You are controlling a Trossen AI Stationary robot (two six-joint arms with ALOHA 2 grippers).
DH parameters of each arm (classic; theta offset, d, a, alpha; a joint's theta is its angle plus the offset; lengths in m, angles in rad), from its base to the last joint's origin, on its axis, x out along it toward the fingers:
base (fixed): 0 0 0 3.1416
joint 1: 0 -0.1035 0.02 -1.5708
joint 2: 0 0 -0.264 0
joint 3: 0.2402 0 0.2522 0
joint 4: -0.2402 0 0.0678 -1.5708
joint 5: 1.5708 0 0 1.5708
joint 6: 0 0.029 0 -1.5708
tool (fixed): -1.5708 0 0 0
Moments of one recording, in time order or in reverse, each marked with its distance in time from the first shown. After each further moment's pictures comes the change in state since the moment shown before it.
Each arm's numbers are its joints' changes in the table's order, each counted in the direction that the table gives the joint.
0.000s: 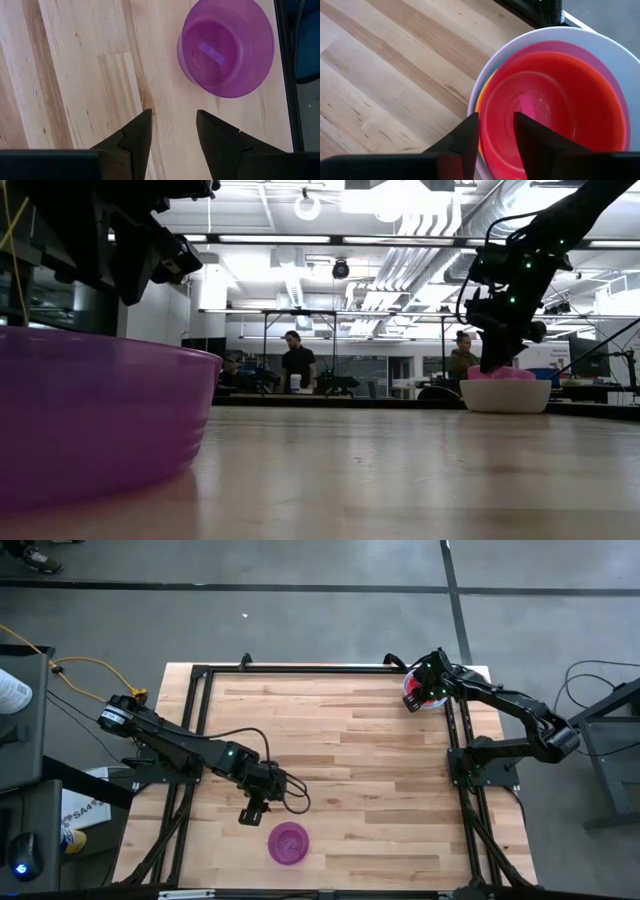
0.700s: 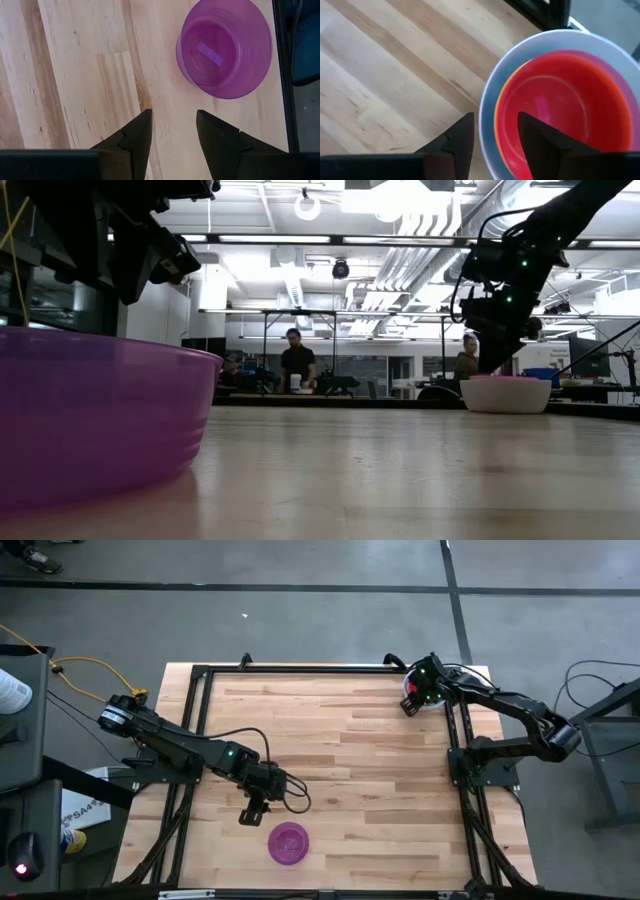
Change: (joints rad) left arm 0.000 0.000 0.000 0.002 -0.008 -0.023; right arm -0.098 0.000 0.000 -0.013 -0.096 0.011
